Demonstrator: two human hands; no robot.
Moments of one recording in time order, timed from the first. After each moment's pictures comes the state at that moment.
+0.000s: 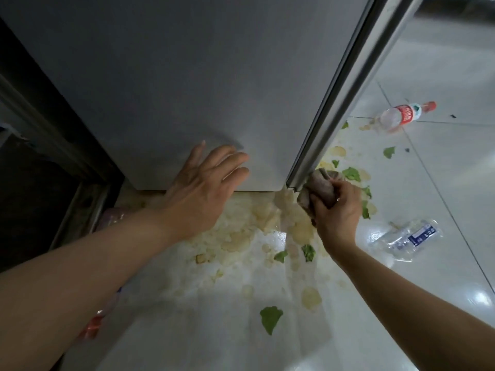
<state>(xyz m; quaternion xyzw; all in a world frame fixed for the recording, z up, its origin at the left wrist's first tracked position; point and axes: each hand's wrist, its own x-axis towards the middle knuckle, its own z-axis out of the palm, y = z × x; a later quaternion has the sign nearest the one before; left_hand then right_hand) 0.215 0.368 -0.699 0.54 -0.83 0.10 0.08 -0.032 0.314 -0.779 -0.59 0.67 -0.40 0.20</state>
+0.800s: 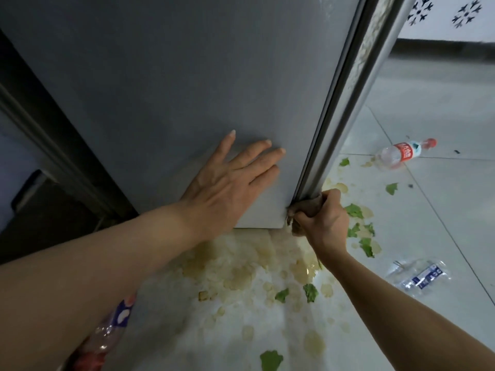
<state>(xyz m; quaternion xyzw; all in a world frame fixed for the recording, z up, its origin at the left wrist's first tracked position) 0.189 0.332 -0.635 0.47 -0.84 0.27 0.09 -0.015 0.272 -0.754 -0.64 0.64 -0.39 0.21</state>
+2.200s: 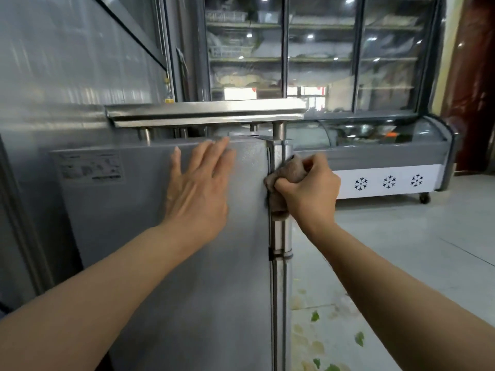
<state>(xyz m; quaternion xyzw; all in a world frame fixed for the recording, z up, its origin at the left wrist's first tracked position) 0.171 0.324 -0.292 0.58 -0.68 0.38 0.24 0.002 0.263 -0.306 -0.58 0.48 -0.66 0.07</state>
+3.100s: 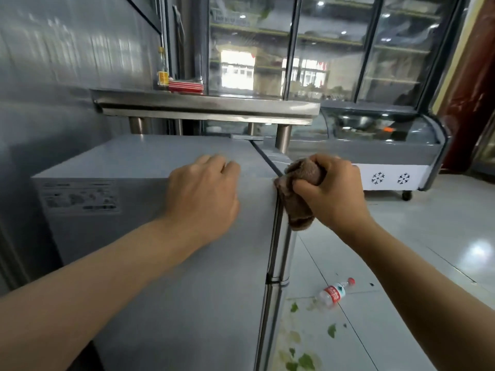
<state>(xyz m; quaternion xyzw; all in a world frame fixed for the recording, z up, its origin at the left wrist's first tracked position) 0.178 0.311 -0.222 0.59 -0.70 0.33 0.22 -0.012 0.263 -0.220 -0.72 0.47 -0.51 0.04</state>
